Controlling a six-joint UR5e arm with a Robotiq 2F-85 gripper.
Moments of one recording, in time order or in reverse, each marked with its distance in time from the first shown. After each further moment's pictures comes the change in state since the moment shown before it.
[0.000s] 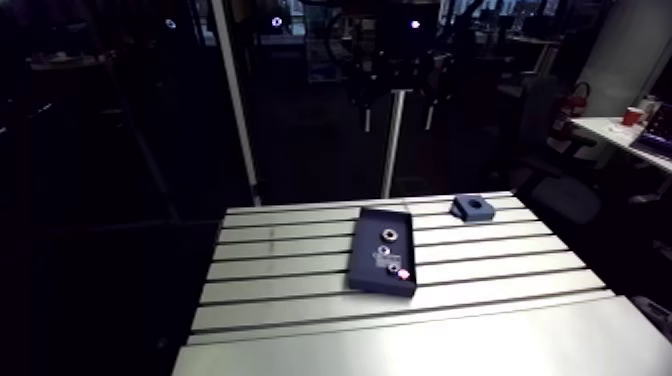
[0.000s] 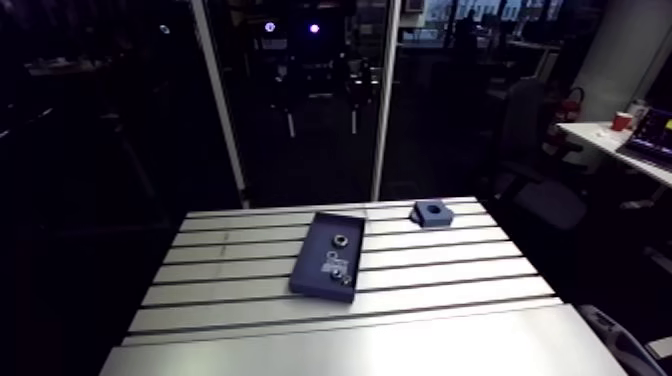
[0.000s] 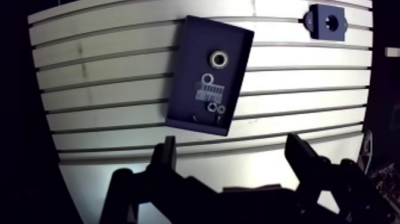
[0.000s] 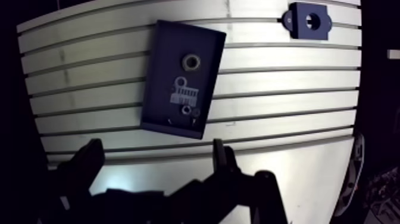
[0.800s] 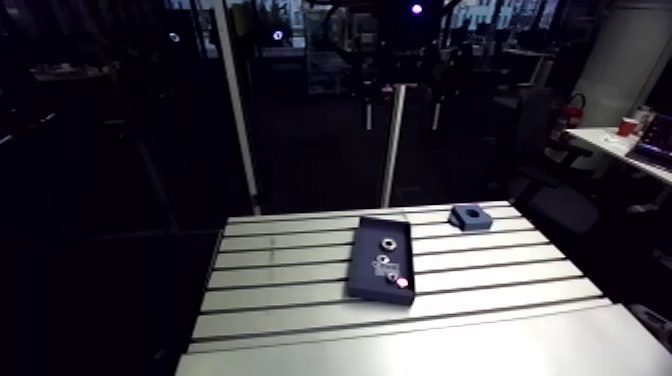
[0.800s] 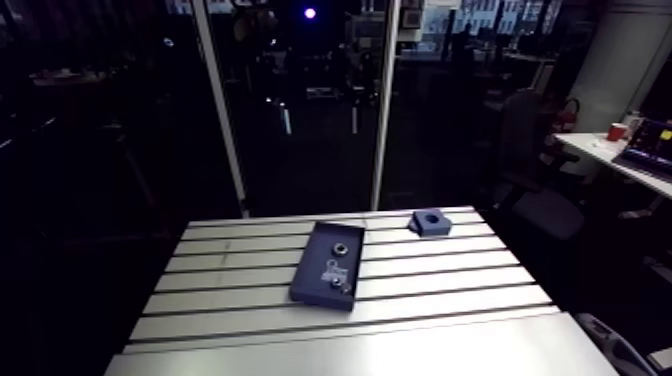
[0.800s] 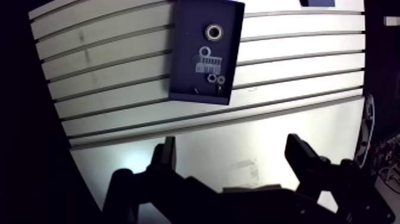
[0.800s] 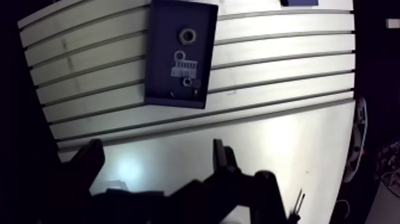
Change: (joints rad) arm 0.000 -0.042 -0.058 0.164 -0.004 0.099
